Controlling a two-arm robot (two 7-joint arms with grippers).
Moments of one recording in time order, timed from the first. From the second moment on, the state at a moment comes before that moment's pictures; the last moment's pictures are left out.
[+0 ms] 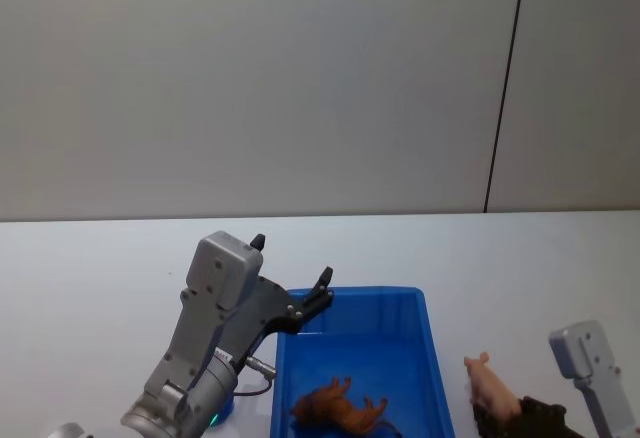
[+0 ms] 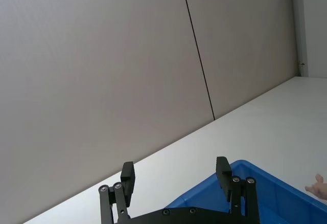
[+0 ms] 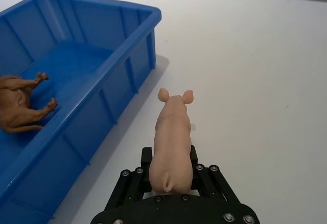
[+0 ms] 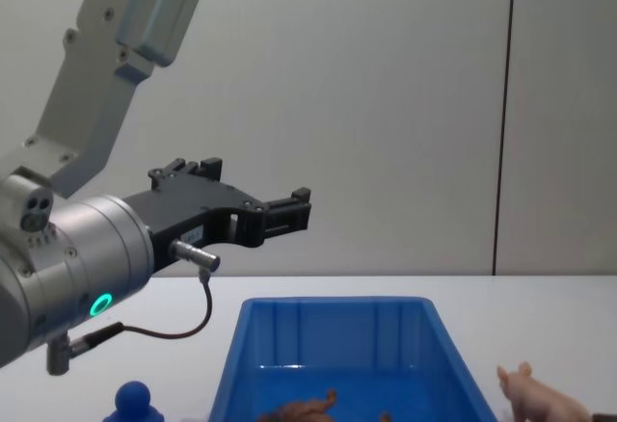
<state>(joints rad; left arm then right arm) -0.24 0.38 0.45 -1.63 -0.20 0.01 -0.01 0.07 0.31 -0.28 -1.52 0.26 0.33 0.22</state>
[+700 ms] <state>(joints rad) -0.24 0.38 0.45 -1.63 -0.20 0.01 -0.01 0.07 0.32 -0.27 -1.61 0.19 0.25 0.18</state>
